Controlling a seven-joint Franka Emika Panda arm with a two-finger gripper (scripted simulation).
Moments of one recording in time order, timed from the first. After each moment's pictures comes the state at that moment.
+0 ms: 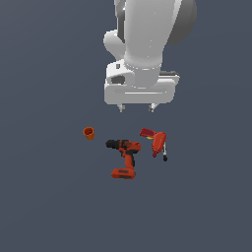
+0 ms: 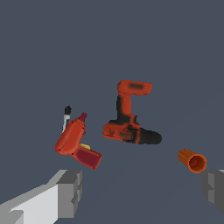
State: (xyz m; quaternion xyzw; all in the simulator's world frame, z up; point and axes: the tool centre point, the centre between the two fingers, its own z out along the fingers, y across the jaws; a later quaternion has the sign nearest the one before) arm -0.004 0.036 0.310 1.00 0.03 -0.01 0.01
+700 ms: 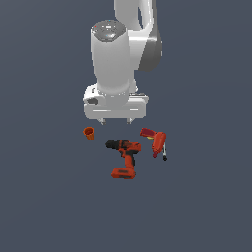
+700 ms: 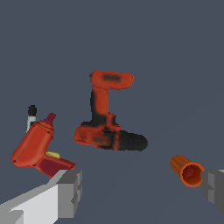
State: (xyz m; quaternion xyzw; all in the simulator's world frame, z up) arm -0.006 -0.035 0.242 1.00 0.02 -0.01 0.00
